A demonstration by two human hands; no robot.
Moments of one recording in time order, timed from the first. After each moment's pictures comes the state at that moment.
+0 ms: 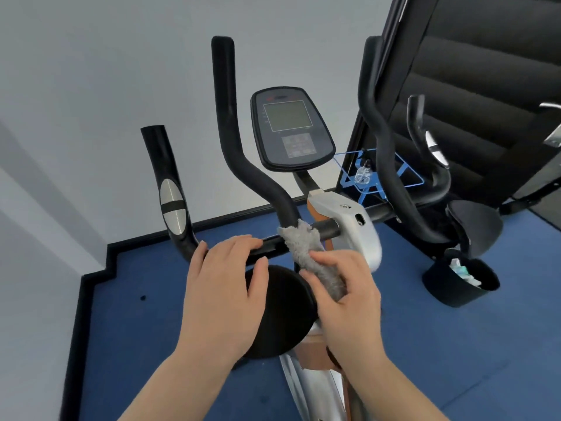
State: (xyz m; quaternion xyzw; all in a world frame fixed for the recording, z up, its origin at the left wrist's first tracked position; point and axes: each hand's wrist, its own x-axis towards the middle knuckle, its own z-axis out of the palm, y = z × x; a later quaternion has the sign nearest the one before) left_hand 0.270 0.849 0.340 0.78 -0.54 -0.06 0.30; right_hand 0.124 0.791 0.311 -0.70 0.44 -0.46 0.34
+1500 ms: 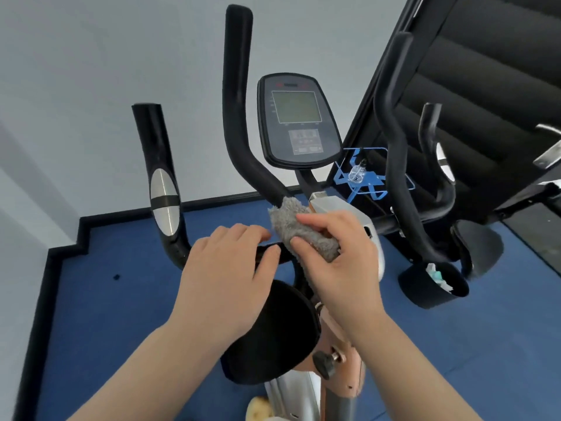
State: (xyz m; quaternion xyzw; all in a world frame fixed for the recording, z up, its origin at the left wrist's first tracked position) left_hand 0.287 0.816 0.355 0.78 -0.57 -0.11 0.24; right_hand 0.149 0.740 0.344 -0.78 0.40 -0.41 0.27
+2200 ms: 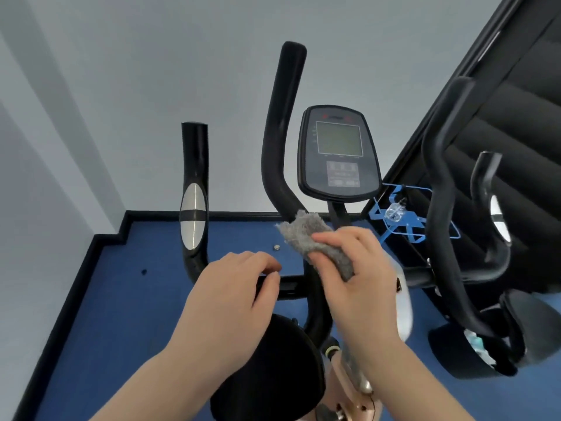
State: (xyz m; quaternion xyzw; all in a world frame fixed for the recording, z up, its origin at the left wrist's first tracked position) left_hand 0.287 0.817 0.350 0.79 -0.50 -0.12 0.34; right_hand 0.166 0.706 0.348 -0.82 0.34 -0.39 0.24
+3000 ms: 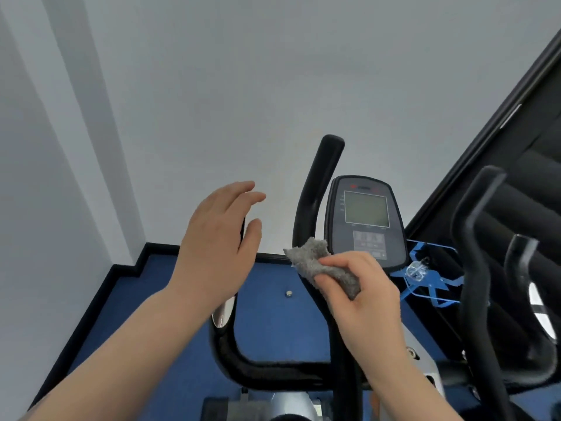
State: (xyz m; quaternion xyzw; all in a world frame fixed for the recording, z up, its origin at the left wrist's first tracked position) left_hand 0.397 0.764 0.400 0.78 -0.47 0.07 0.42; right_hand 0.223 0.663 0.378 -0.84 0.28 -0.39 0.25
